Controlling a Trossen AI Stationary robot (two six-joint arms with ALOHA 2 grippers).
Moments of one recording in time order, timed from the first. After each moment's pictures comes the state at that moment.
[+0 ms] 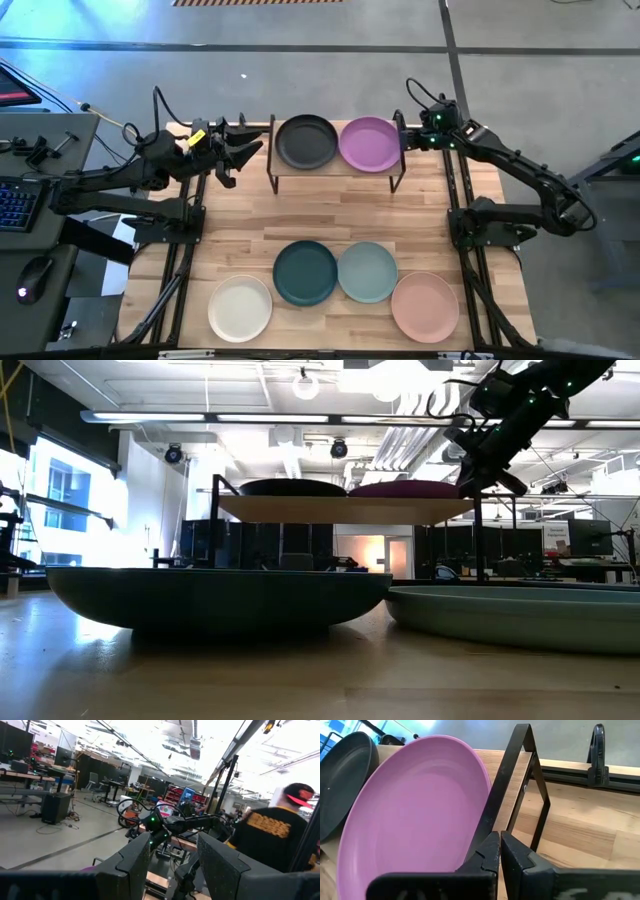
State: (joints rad) left arm 0.14 0.77 0.83 0.19 -0.17 -0.26; right arm -0.88 1.07 0.80 -0.47 -0.18 0.50
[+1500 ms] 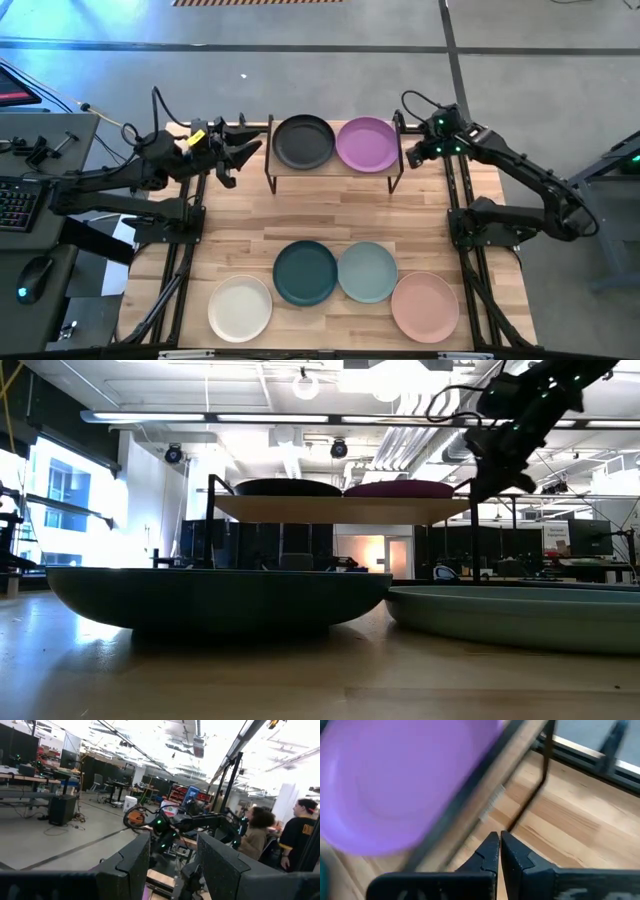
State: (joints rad) left arm 0.14 0.76 0.83 0.17 -0.19 -0.22; right arm -0.90 1.02 0.80 -0.66 -0.24 0.17
